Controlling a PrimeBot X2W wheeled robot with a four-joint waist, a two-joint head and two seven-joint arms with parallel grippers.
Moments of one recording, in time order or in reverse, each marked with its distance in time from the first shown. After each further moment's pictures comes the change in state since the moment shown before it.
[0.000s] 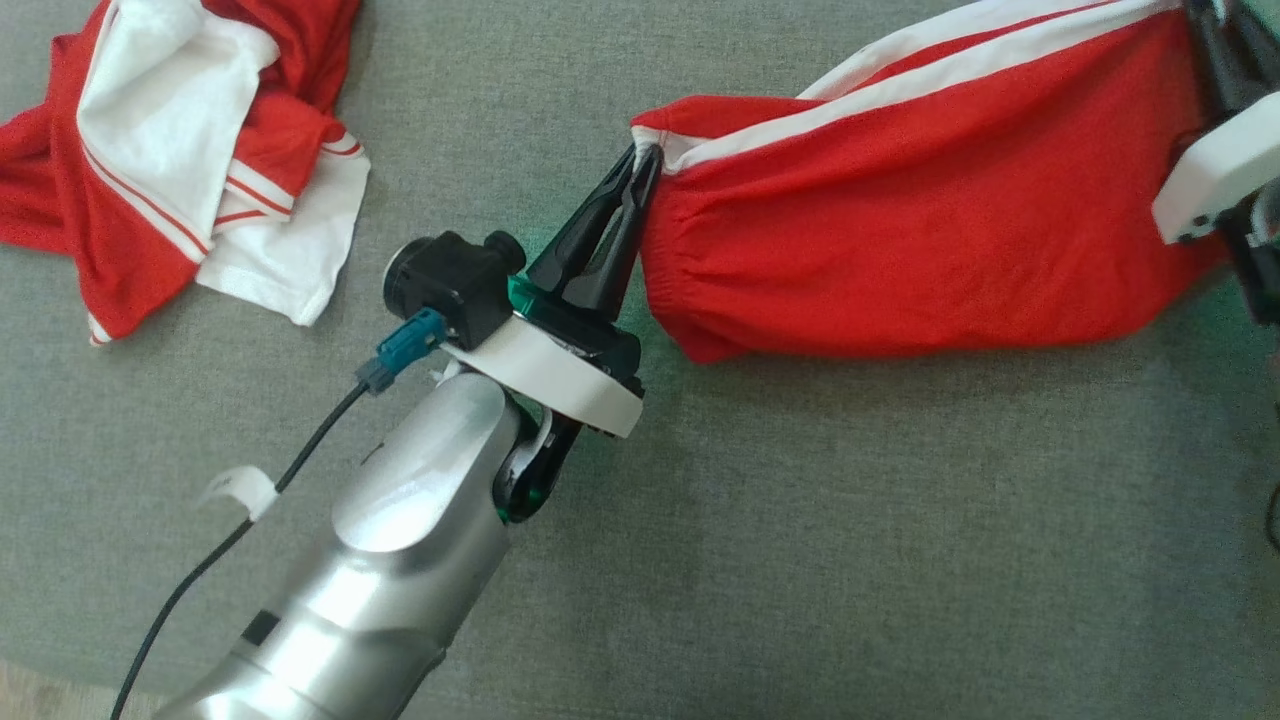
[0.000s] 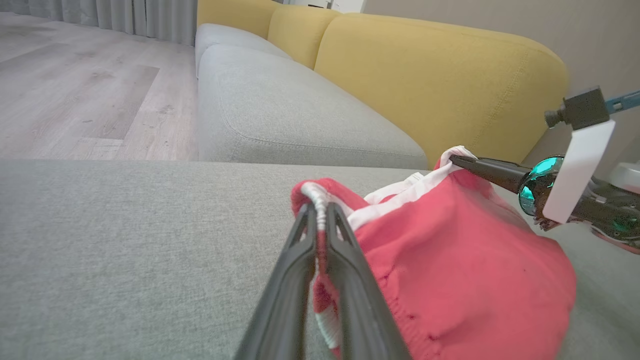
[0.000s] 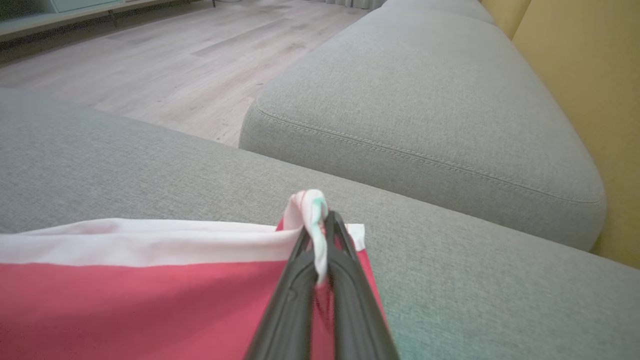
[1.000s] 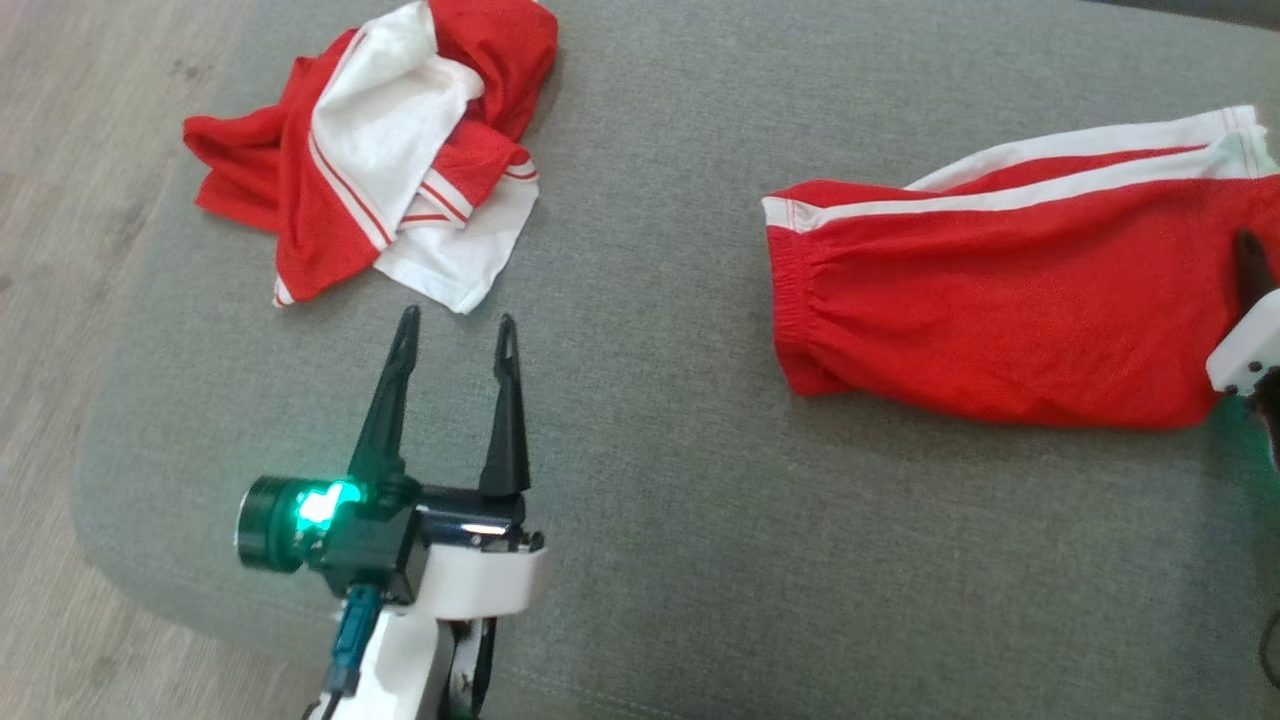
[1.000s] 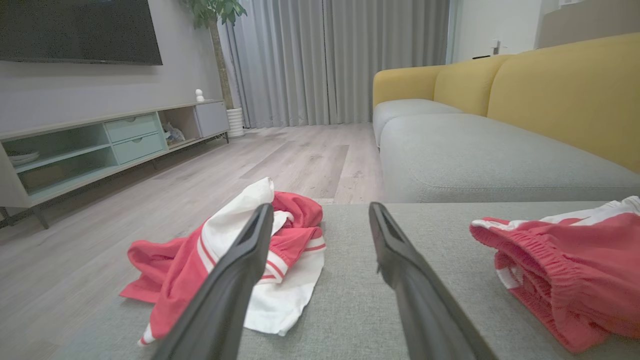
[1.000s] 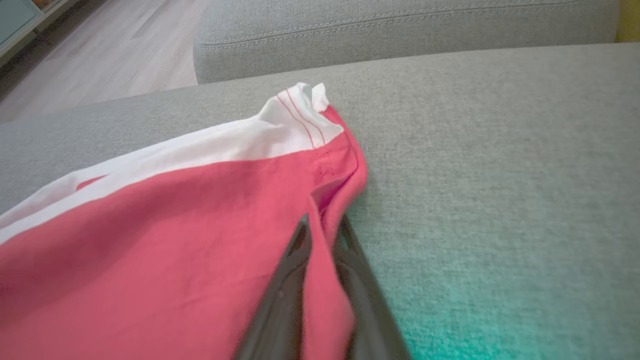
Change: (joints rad) left arm 0.523 -0.033 0.334 -0.401 0.470 0.310 0.000; right arm 0.127 0.040 -0.232 0.379 0.175 0.000 0.037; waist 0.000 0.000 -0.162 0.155
